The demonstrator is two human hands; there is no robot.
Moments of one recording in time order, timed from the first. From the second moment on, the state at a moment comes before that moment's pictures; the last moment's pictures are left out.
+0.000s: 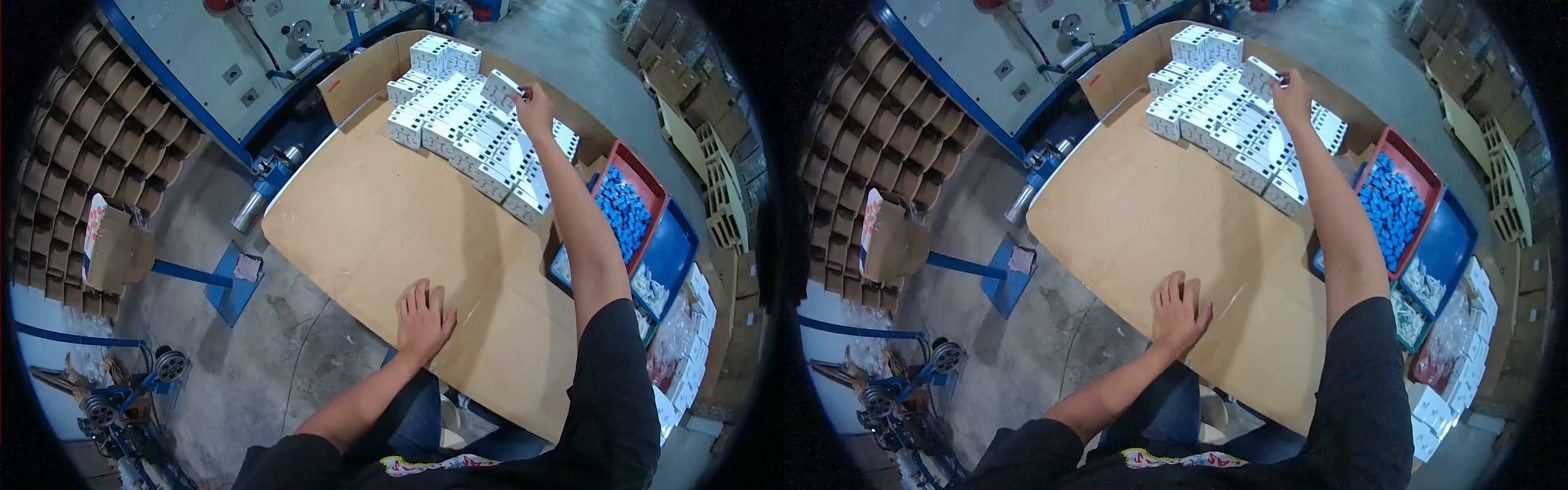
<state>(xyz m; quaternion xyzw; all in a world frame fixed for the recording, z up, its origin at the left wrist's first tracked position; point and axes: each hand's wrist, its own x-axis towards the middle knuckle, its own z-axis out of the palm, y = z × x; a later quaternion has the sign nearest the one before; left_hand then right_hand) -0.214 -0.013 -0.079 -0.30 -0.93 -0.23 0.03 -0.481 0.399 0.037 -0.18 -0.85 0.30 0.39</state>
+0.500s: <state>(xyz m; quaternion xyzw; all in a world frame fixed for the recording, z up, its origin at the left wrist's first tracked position) -0.217 -0.008 -0.096 -0.28 -0.93 -0.22 -0.02 -0.647 0.422 0.001 -0.16 -0.87 0.26 0.40</state>
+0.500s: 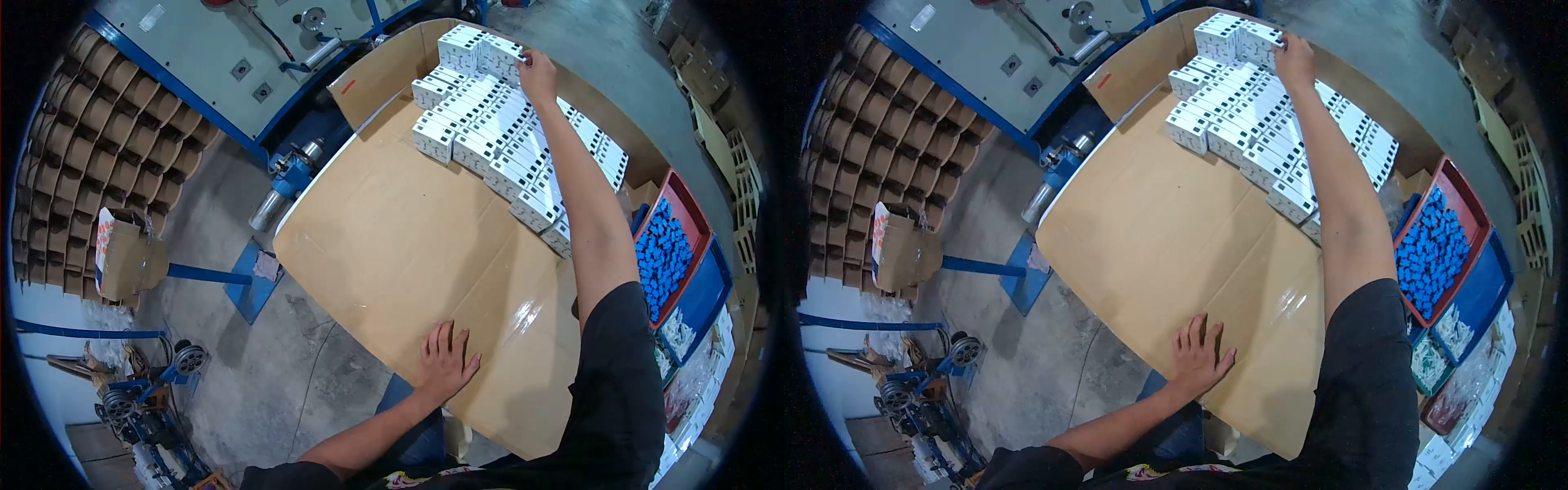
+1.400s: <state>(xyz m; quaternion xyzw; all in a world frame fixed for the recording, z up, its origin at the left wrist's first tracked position) -0.218 -0.009 -0.084 -0.29 -0.93 -0.25 -0.01 -0.565 0.360 -0.019 -0.20 -0.84 0.31 0.41</state>
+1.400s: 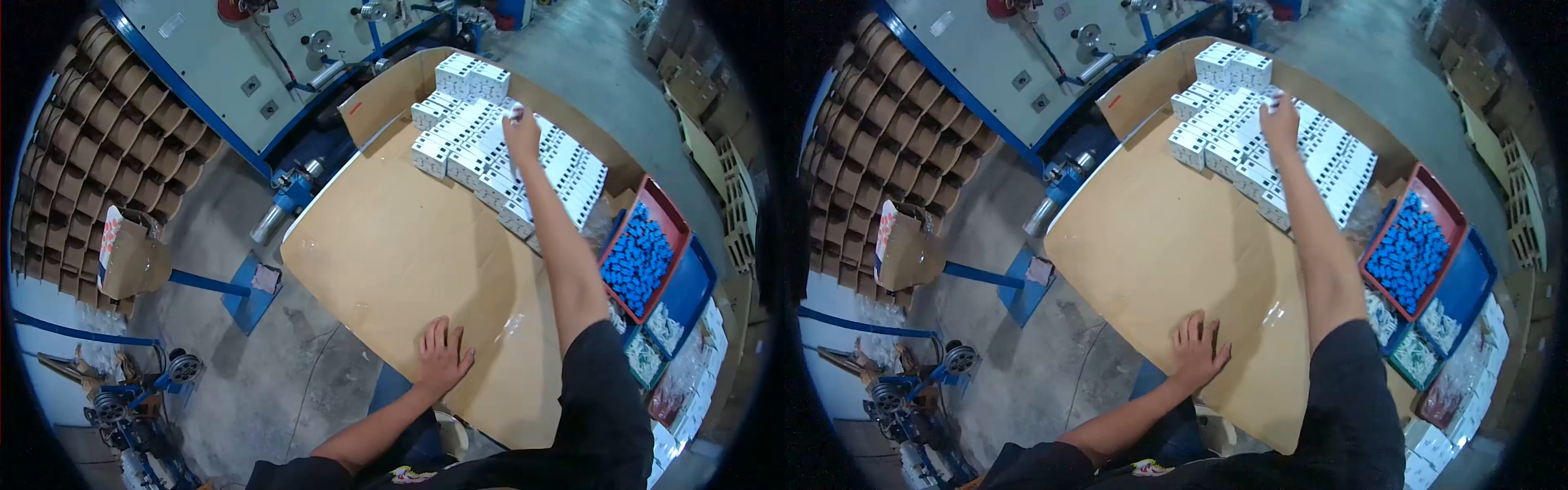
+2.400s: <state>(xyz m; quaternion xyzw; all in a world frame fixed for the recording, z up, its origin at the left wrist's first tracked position) 0.078 -0.066 0.260 -0.40 0.13 -0.59 -0.69 0.184 0.095 -0.081 -0.37 -0.69 0.56 0.26</state>
